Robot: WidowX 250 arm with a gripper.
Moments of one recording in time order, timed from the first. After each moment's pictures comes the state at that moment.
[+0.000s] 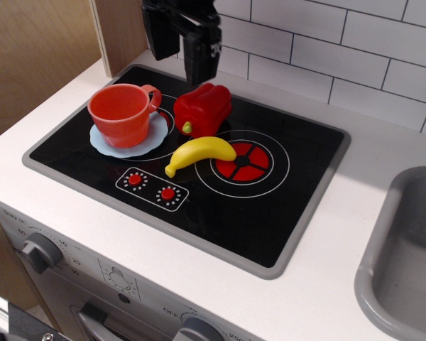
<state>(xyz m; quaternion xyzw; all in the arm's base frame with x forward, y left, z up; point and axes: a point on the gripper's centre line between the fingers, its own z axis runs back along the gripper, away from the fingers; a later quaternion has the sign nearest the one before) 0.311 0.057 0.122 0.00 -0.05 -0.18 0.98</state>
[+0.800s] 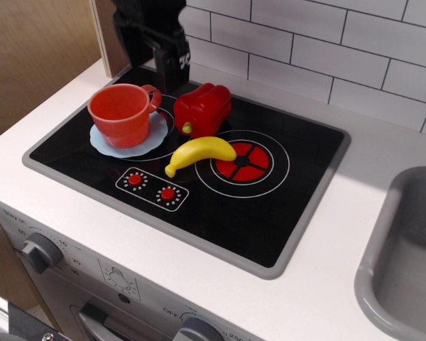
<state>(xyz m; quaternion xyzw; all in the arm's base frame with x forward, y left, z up) 0.317 0.082 0.108 0.01 -0.10 -0.16 0.98</state>
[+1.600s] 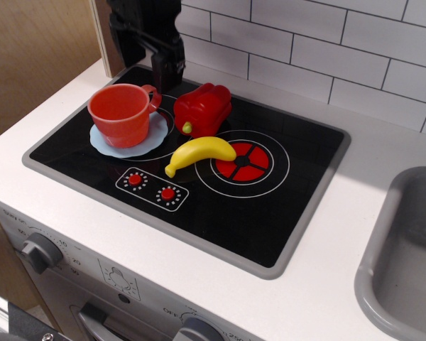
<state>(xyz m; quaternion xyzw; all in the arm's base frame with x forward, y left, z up) 0.325 0.093 0.088 0.06 -0.09 -0.14 0.98</state>
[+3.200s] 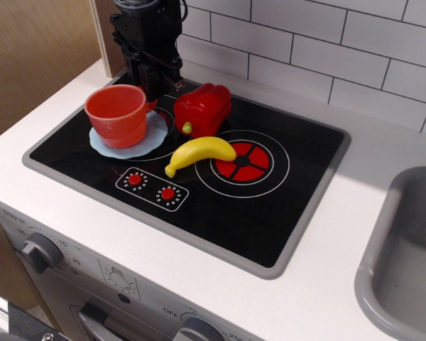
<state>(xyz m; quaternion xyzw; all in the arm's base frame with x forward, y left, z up) 0.319 0.096 0.073 0.05 -0.07 -0.15 0.99</state>
